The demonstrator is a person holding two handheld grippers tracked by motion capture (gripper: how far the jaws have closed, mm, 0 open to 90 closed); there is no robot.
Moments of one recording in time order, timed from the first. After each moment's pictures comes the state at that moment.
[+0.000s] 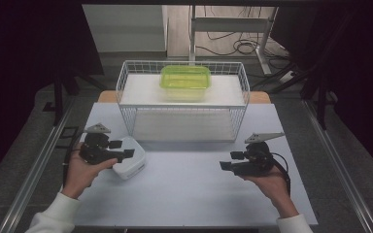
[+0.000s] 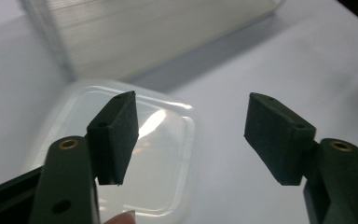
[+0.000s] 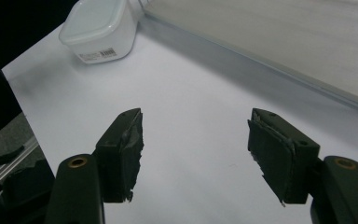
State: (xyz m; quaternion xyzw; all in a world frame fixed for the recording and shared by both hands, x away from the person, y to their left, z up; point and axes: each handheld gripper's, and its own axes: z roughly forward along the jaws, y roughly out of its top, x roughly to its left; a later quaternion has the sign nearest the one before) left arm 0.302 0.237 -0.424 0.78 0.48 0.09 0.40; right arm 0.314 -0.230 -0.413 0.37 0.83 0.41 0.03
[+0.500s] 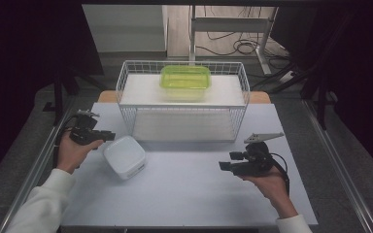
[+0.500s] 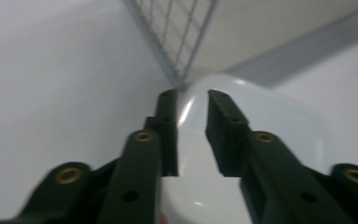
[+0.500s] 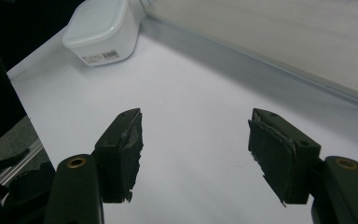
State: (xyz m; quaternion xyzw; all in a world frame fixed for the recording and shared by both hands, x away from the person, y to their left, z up) left arm 0.363 0.287 -0.447 0.78 0.53 0.09 0.32; right arm 0.314 -0.229 -0.415 0.37 0.83 0.41 0.02
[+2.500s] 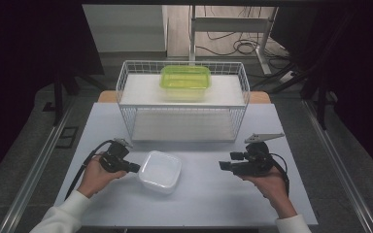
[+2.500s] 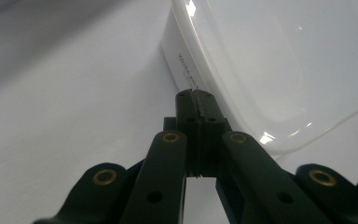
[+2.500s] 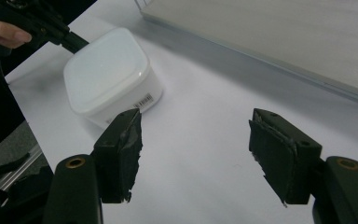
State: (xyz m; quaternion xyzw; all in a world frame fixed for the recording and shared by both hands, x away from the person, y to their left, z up) left arm 0.316 0.191 -0.485 0.86 0.42 -0.03 0.28; right arm 0.315 -0.230 -0.417 0.38 0.83 0.41 0.02
